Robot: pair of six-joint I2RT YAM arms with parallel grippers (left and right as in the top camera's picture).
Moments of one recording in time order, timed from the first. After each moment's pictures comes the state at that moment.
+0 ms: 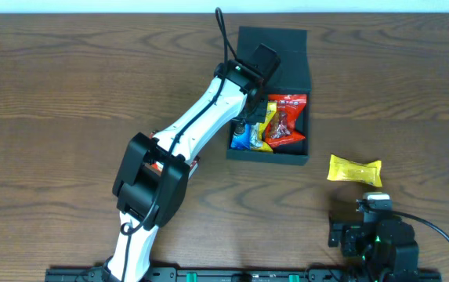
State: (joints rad) left arm -0.62 2.14 1.83 -1.03 -0.01 -0.44; right arm 0.15 0.07 0.36 -1.06 0.06 0.10
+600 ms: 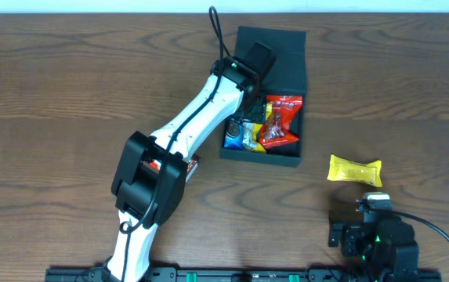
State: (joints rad) left arm -0.60 2.15 1.85 -1.06 -0.01 -0.47; right arm 0.15 0.07 0.36 -1.06 0.06 0.10
